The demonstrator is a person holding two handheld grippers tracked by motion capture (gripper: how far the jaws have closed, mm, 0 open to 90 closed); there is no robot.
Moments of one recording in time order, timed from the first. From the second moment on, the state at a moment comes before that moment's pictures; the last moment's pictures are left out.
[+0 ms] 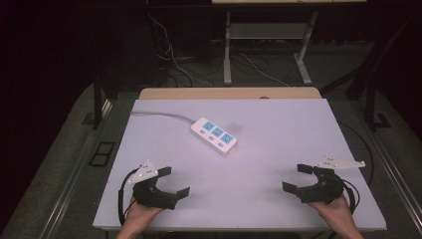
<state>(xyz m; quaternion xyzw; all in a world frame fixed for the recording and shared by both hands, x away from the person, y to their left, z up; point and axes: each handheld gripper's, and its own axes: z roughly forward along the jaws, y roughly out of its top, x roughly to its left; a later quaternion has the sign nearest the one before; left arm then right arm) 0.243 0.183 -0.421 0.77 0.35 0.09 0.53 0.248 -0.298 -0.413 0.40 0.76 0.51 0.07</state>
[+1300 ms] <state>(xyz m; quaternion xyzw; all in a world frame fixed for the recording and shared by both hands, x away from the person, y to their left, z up) 0.244 0.179 -0.417 0.79 0.34 0.06 0.51 0.243 -0.296 -0.417 0.40 0.77 0.50 0.05</state>
